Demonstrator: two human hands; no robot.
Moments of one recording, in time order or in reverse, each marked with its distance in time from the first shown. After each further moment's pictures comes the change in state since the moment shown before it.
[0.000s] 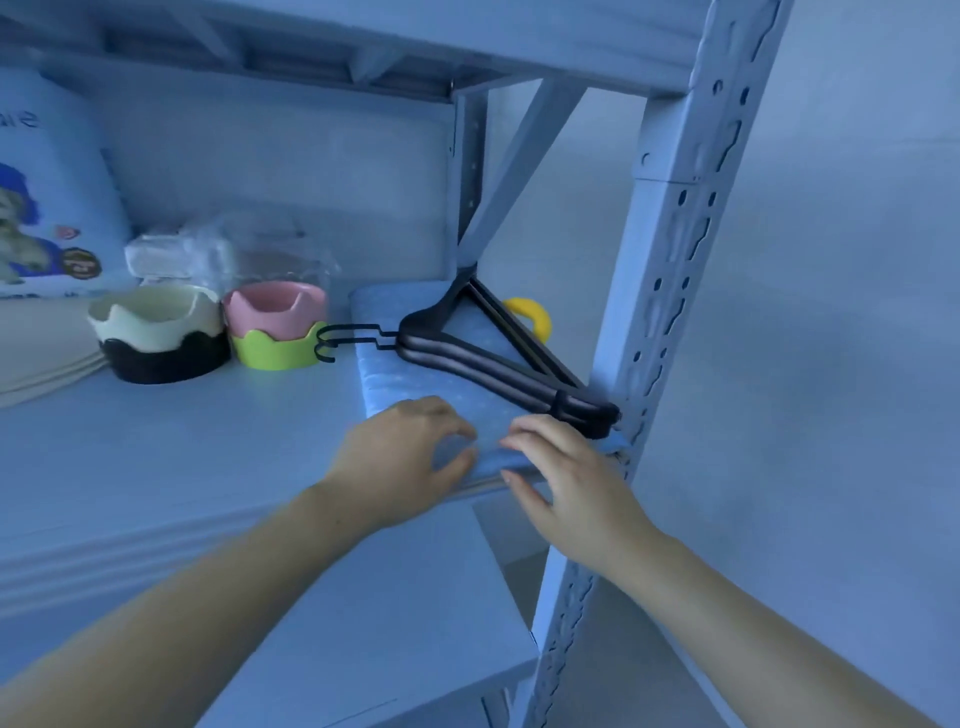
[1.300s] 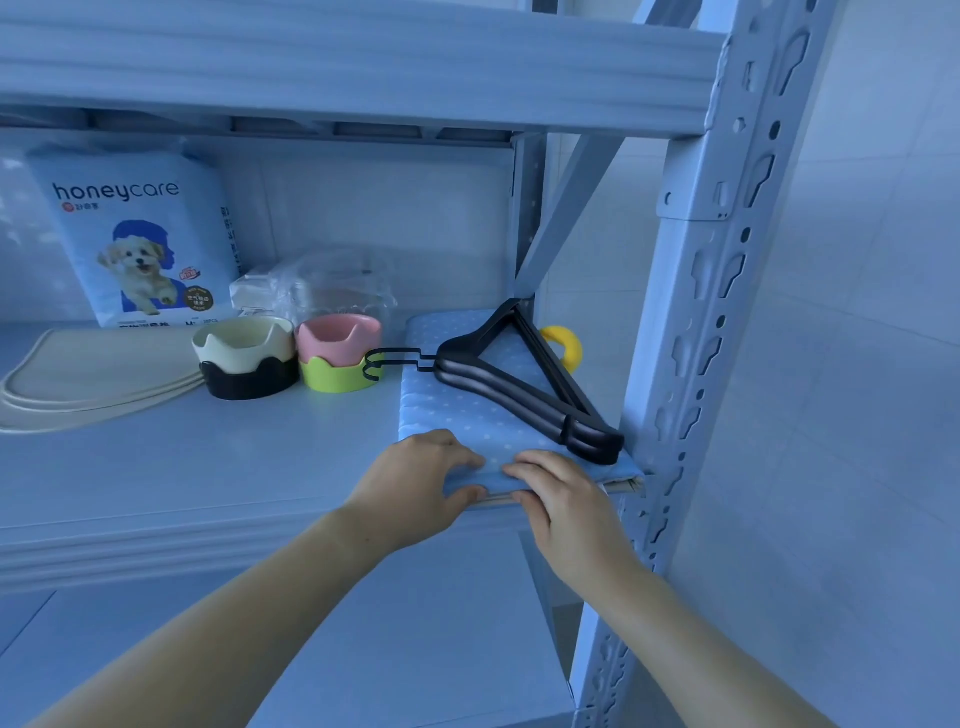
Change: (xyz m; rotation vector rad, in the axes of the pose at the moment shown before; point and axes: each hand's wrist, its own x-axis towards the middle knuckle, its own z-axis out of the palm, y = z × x) left_hand 0.002 0.009 0.006 0.088 0.005 -0.137; right_hand 0.011 0.024 0.033 0.140 0.081 0.018
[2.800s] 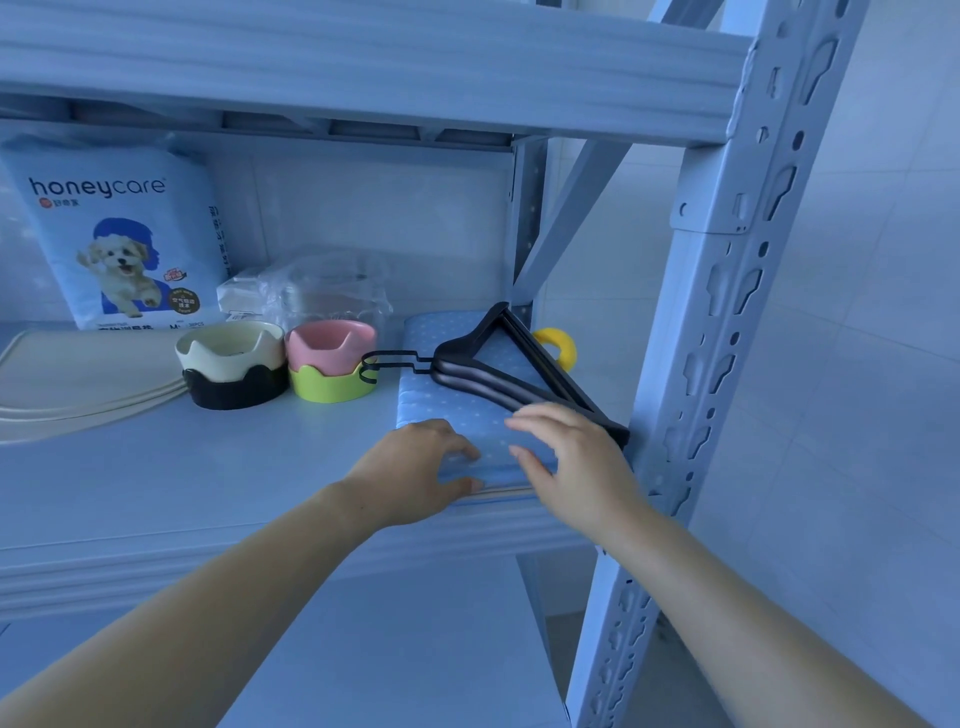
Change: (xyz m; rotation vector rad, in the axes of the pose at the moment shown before) left_hand 0.037 -0.024 -0.003 -0.036 -0.110 -0.039; right_hand 0.059 0.002 -0.028 0.065 -0.106 0.015
